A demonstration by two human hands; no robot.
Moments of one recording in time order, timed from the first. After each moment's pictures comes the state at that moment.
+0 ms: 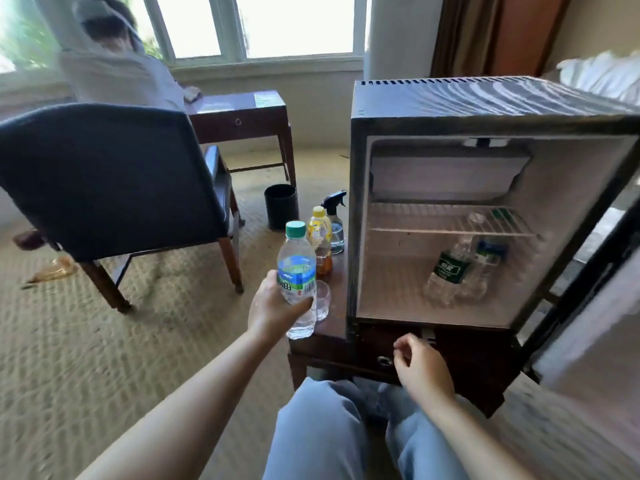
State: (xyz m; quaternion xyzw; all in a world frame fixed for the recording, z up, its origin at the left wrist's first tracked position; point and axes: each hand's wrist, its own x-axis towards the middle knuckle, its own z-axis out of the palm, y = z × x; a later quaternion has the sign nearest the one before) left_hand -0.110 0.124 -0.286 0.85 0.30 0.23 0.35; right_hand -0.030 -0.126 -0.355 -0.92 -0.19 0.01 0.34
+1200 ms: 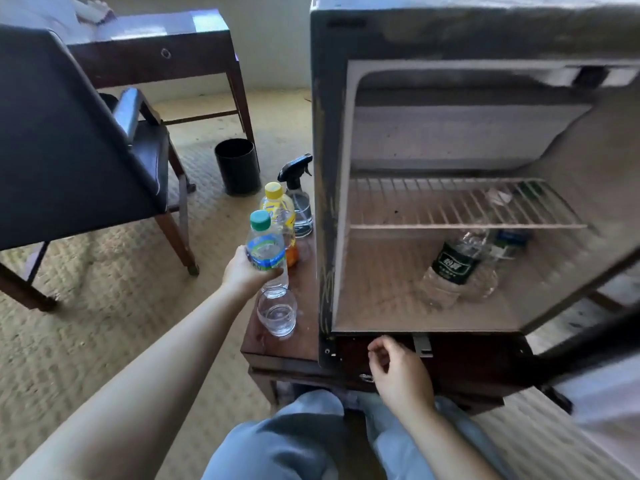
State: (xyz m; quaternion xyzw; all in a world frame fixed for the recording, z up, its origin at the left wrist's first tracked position) left_hand 0.059 0.221 -0.359 0.80 0.38 0.09 0.46; right_hand 0.051 -0.077 -0.417 -0.93 -0.15 0.08 0.34
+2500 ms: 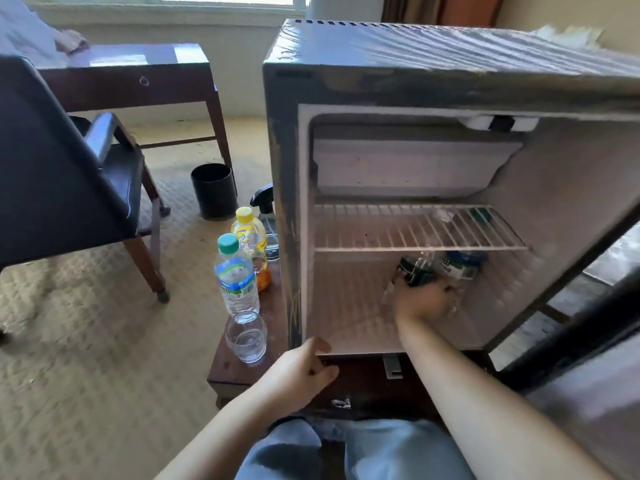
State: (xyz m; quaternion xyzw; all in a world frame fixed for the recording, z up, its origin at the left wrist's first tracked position) left_hand 0.008 0.069 -0.350 0.90 0.10 -0.11 0.40; right_hand 0.202 -0.076 -0.368 -0.85 0.22 -0.13 0.46
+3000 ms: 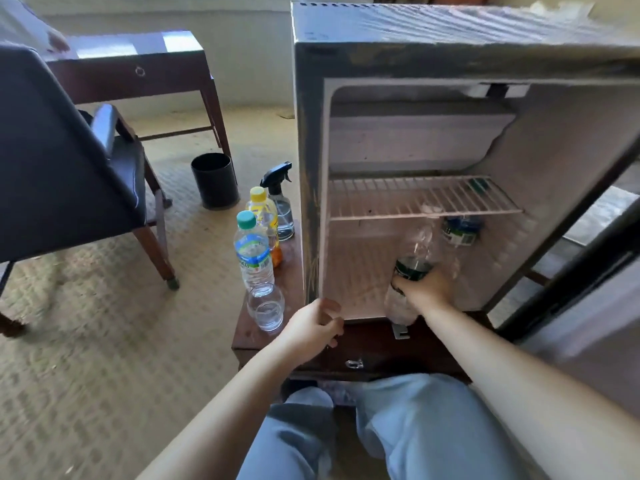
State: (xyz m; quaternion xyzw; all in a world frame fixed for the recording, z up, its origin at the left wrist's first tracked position) left_hand 0.001 0.075 -0.344 0.85 0.15 -0.07 0.50; right_hand 0.144 -0.107 -0.350 -0.89 0.09 0.05 0.45
